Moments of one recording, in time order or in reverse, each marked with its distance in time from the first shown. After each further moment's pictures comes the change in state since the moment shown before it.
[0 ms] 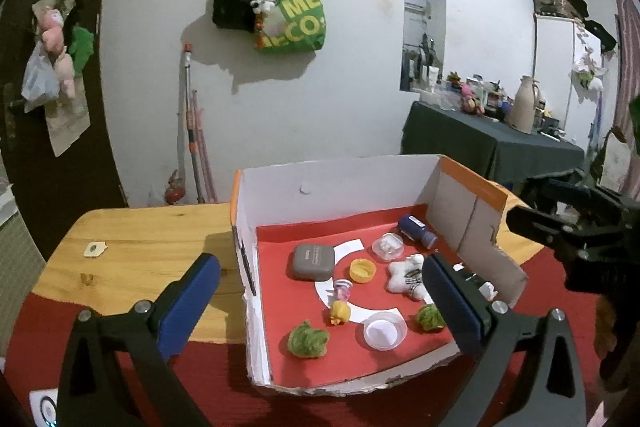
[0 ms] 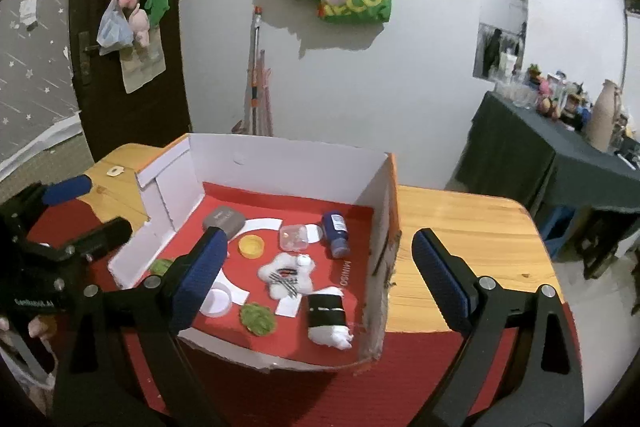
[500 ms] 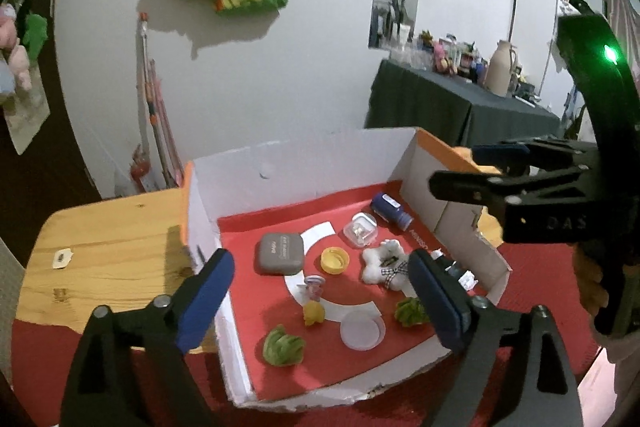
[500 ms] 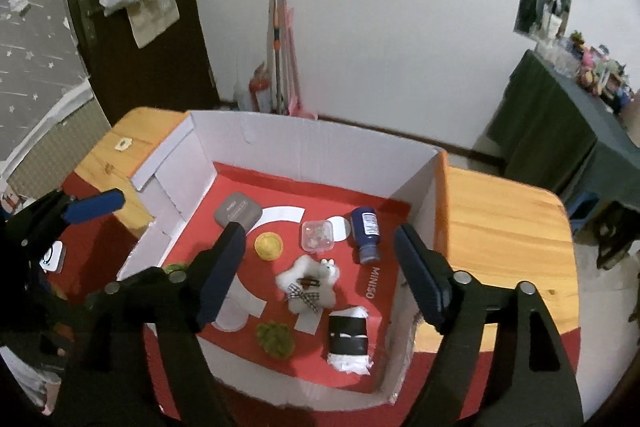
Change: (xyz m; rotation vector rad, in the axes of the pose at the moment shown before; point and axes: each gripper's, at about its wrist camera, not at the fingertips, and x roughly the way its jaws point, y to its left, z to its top) left arm 0.030 -0.008 0.030 0.053 0.169 -0.125; right arm 0.046 -0.007 0.050 -0.037 0.240 0.108
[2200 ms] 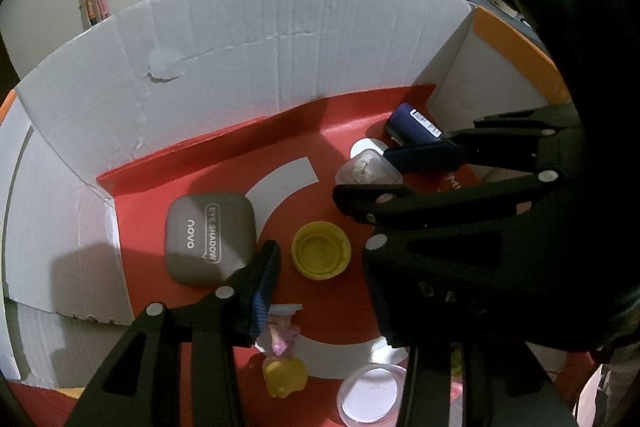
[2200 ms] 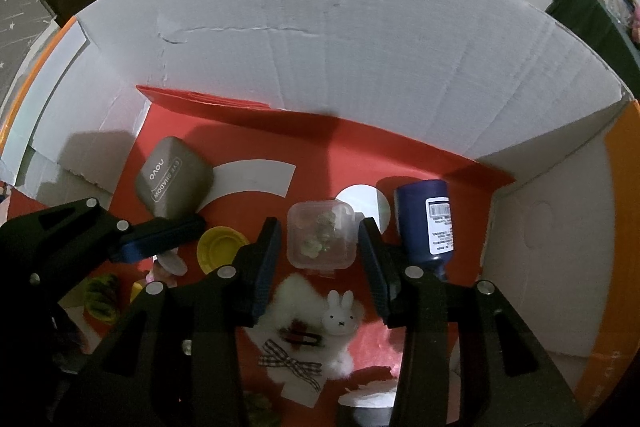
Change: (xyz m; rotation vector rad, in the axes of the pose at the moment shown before) left arm 0.152 -0.030 -0.012 0.007 0.424 -0.107; right arm 0.142 -0.005 -0.023 0.022 0.454 0.054
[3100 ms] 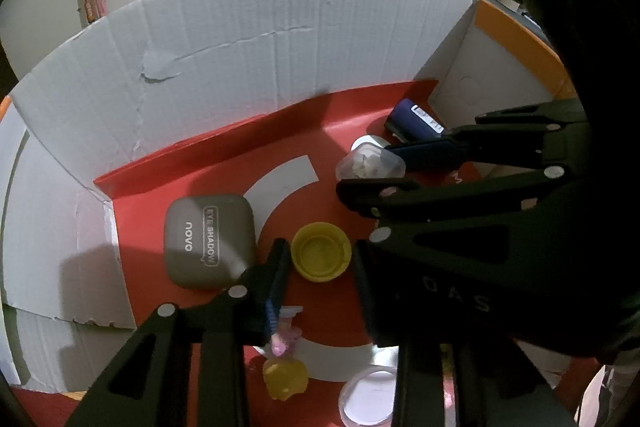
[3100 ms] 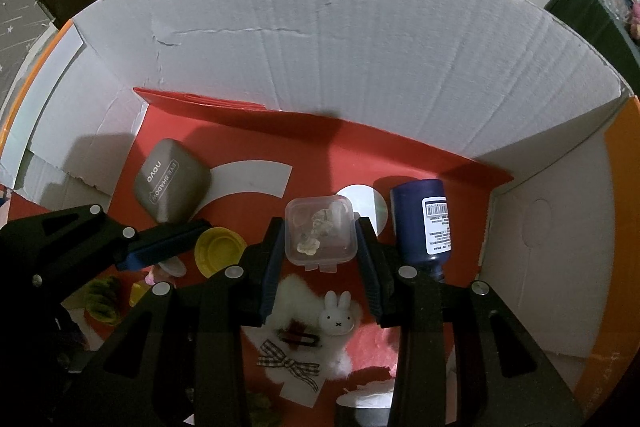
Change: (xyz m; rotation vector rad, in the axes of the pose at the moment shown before) left arm 0.007 0.004 0.009 0.017 0.016 0.012; right arm -0.001 -0.029 0.009 0.009 -0.003 0.005
